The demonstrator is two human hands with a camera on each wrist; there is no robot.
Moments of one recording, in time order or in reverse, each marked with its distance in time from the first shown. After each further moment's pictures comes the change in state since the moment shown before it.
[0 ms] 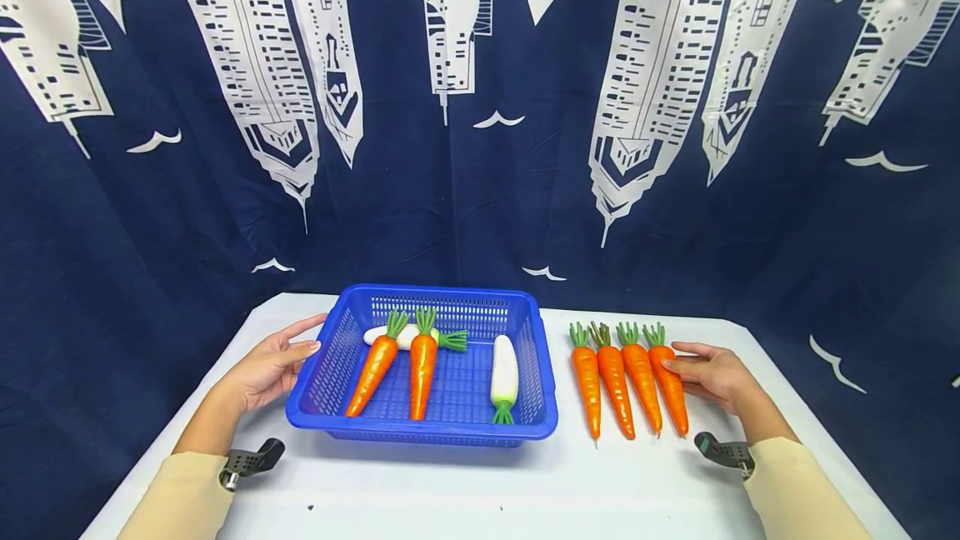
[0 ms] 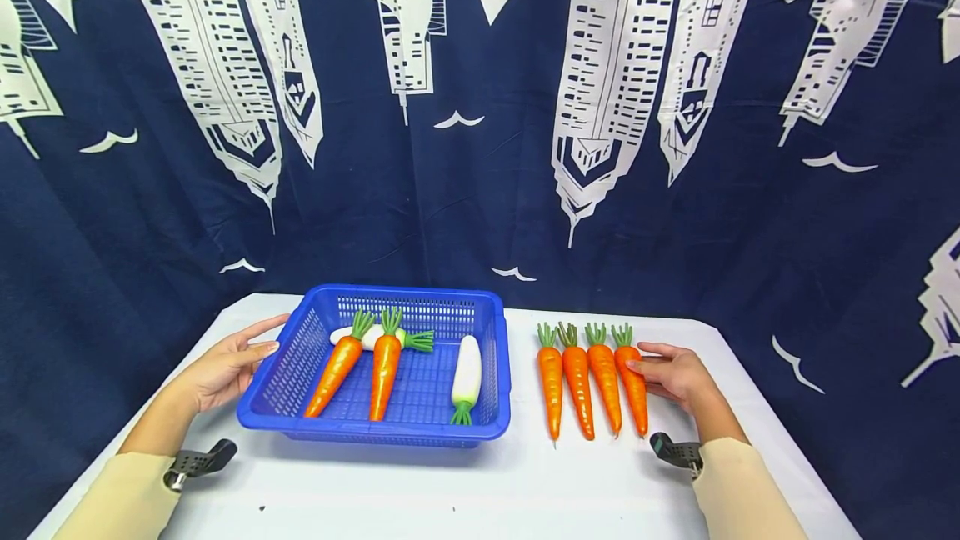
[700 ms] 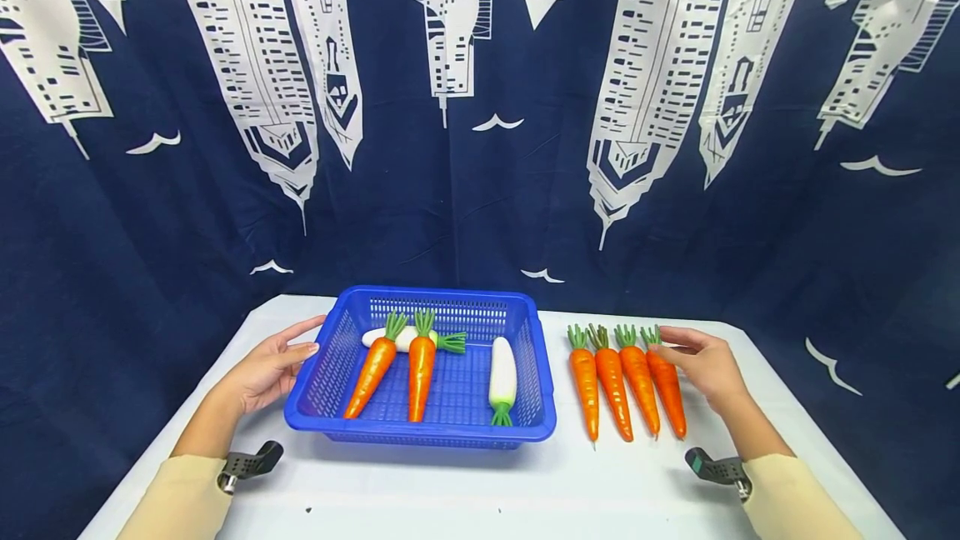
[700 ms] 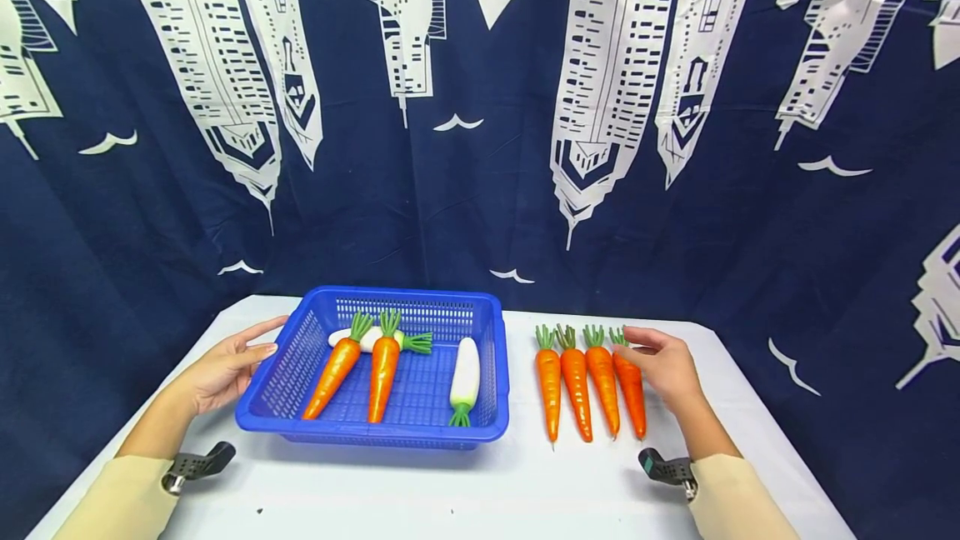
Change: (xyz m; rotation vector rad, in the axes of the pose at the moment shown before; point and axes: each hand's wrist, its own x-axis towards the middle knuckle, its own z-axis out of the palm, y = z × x) left_hand 0.000 -0.001 0.000 0.011 -0.016 0.026; right_hand -0.023 -0.034 0.036 -0.301 0.285 -0.203
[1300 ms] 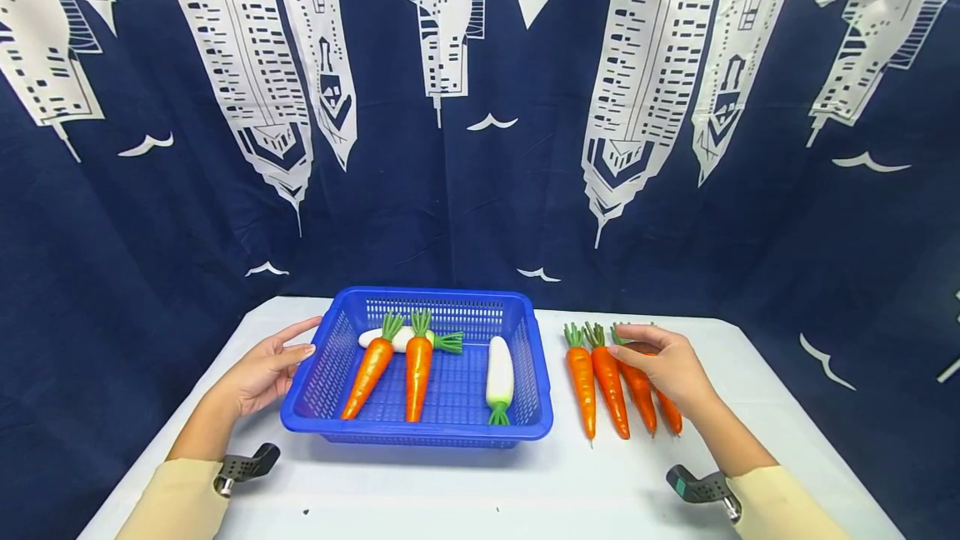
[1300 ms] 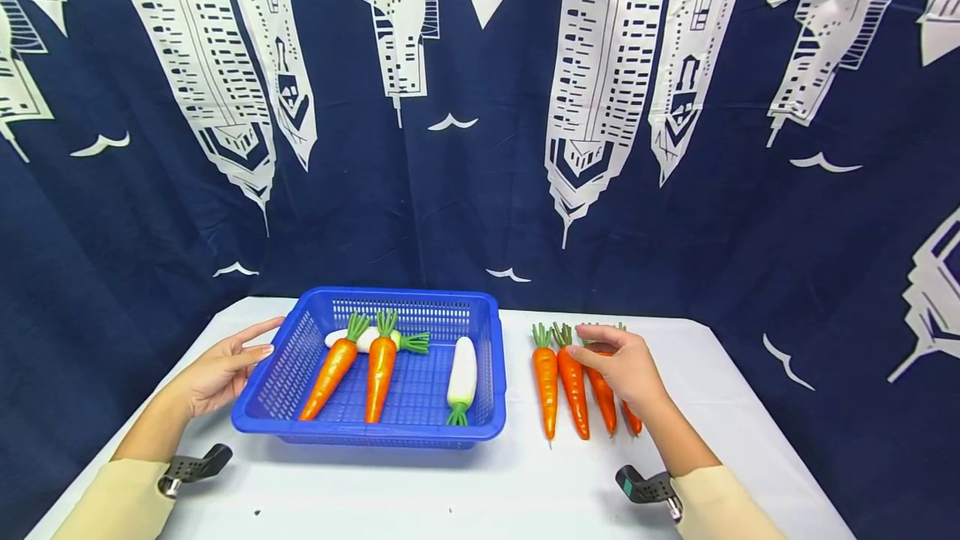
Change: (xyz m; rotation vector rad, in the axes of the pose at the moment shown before) left_hand 0.000 -0.002 -0.001 -0.006 -0.033 0.024; right_hand -0.029 -0.051 0.025 0.061 -0.085 -0.110
